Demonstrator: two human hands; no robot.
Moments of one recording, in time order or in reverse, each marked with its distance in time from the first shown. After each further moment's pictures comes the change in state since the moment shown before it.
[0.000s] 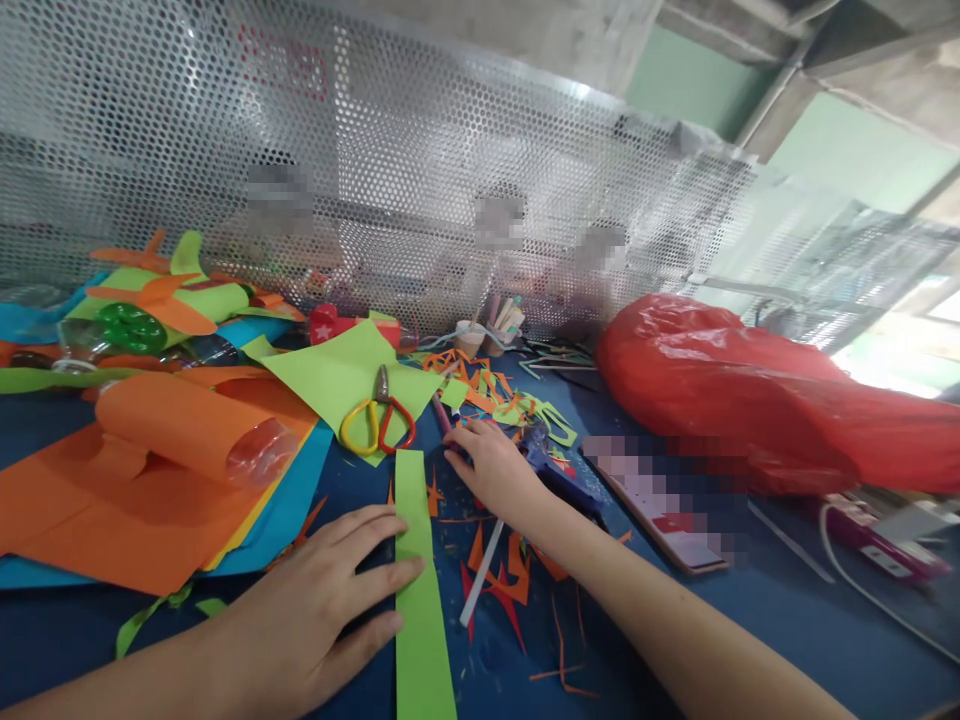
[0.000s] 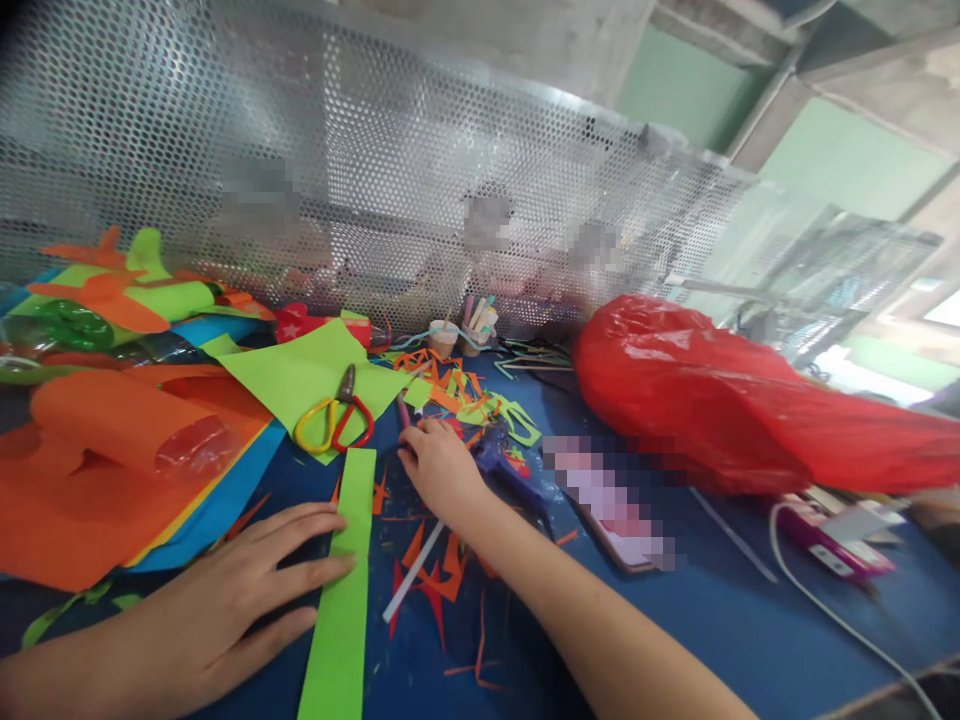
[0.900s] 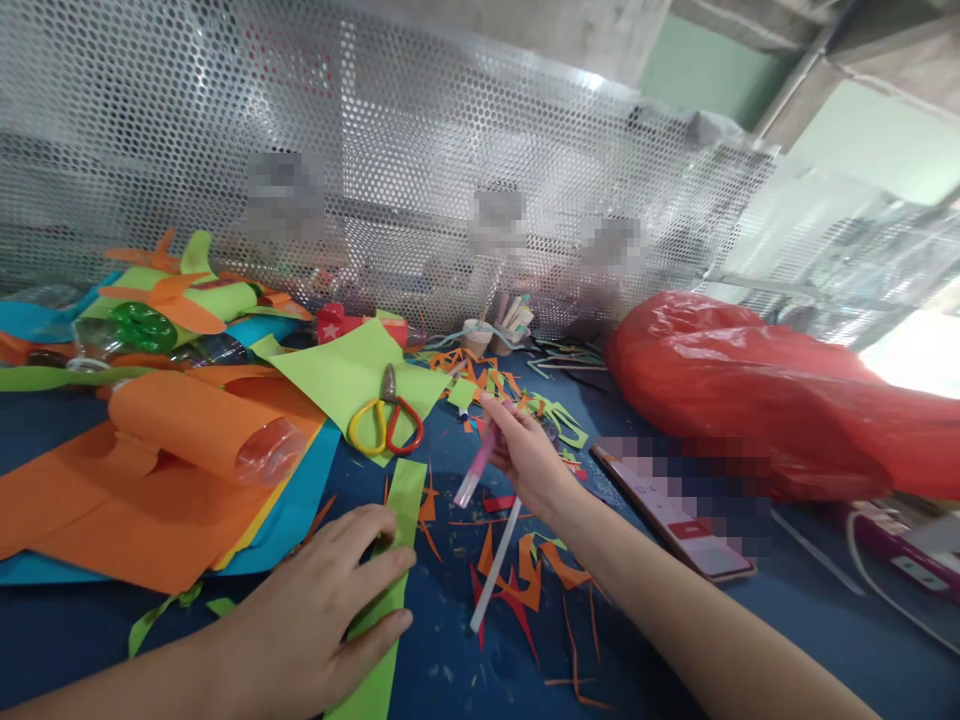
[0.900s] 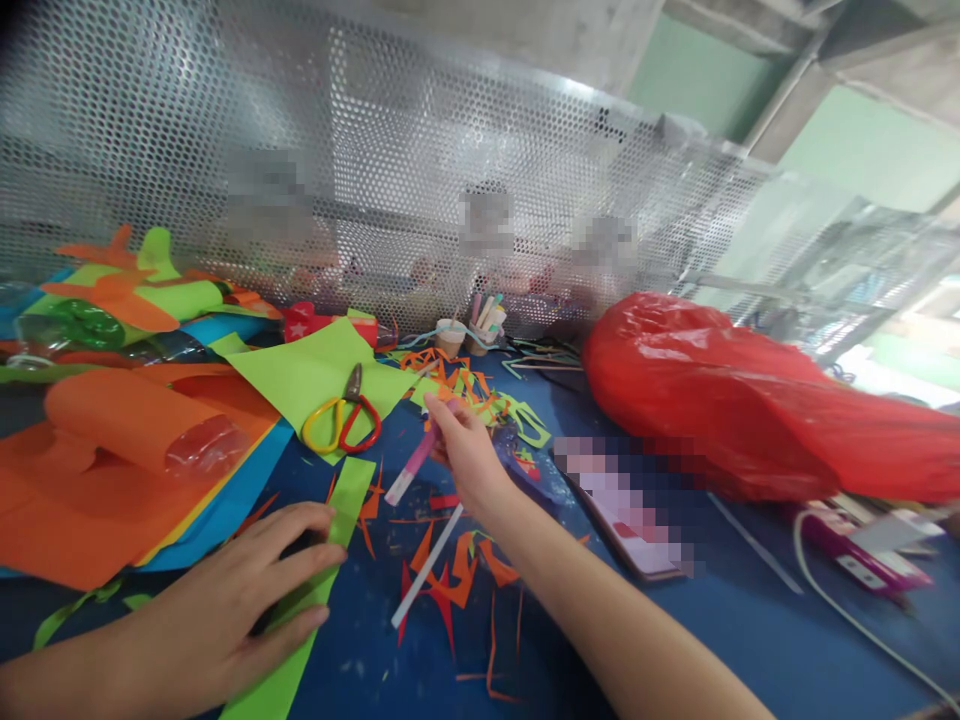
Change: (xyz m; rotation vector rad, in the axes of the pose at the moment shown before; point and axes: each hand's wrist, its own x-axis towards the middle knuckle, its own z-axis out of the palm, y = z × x) left_hand 0.001 -0.002 -0.003 -0.053 0.001 0.020; right_hand 0.007 -0.009 -0.015 1.450 0.238 0.563
